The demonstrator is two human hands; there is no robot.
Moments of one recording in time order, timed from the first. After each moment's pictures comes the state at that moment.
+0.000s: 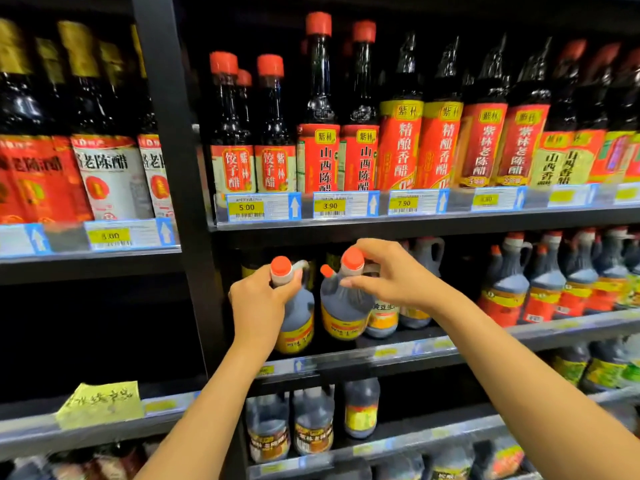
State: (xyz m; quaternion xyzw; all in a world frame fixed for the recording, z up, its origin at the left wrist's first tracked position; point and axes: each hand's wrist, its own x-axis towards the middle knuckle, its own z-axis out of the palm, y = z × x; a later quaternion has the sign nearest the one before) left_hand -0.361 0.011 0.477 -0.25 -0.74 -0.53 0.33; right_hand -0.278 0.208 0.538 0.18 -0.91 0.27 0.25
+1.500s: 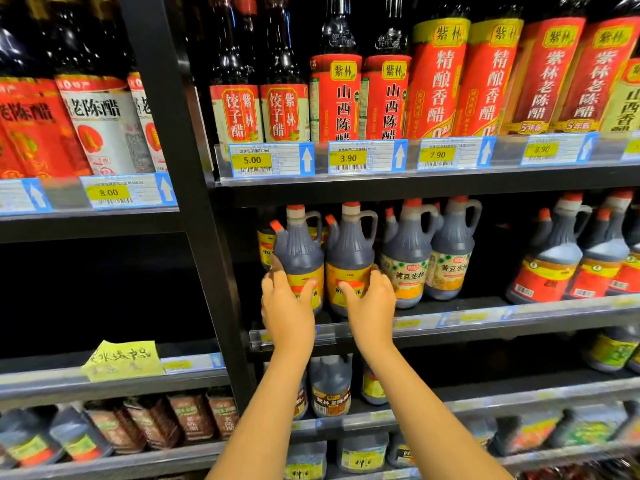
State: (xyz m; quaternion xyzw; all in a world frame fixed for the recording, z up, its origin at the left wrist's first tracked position) left_hand -0.360 0.042 0.399 -0.05 -0.83 -0.49 0.26; right_hand -0.338 0.150 0.386 -0.20 -0.82 0.40 0.36
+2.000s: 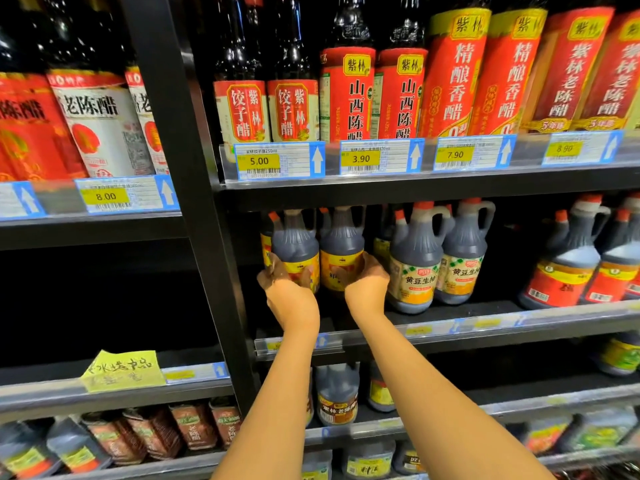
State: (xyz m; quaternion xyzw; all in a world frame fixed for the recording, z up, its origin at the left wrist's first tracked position) left_hand -0.407 0.057 0.400 0.05 -0.78 -0.58 0.21; right_hand -0.392 0.155 0.399 -0.21 -0.76 0.52 0.33
